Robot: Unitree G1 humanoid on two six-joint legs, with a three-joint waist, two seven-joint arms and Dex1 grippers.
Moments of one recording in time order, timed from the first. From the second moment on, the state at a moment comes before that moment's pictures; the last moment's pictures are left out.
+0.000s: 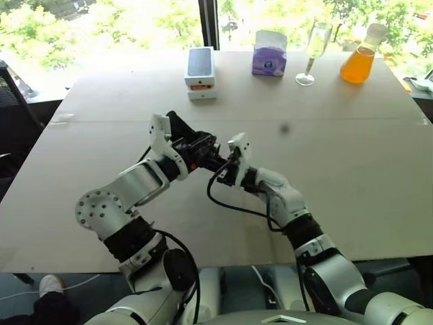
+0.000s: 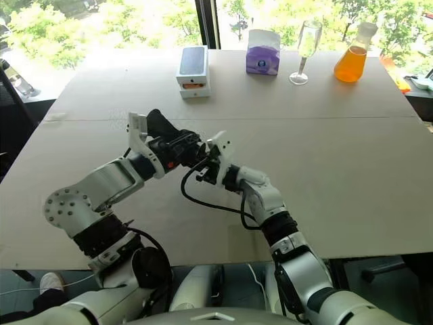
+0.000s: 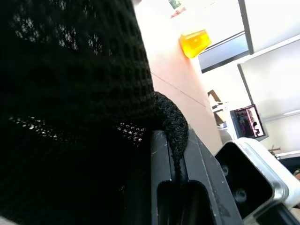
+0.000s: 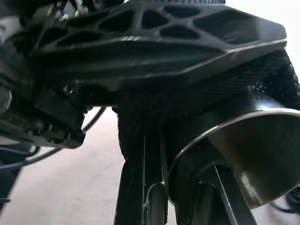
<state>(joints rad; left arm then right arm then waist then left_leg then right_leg) -0.62 0.03 0.73 -0.26 -1.36 1.51 0.40 -0.63 0.14 0.24 0.48 0.34 0.08 0.77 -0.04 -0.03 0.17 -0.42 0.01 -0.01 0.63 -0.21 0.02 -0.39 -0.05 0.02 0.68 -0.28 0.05</state>
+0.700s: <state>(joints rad) -0.50 0.20 0.30 -0.22 -1.89 0.97 0.71 -0.73 0.13 0.20 0.60 0.13 -0.22 0.67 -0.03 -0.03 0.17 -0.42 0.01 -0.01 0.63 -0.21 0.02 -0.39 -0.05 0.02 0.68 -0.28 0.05</state>
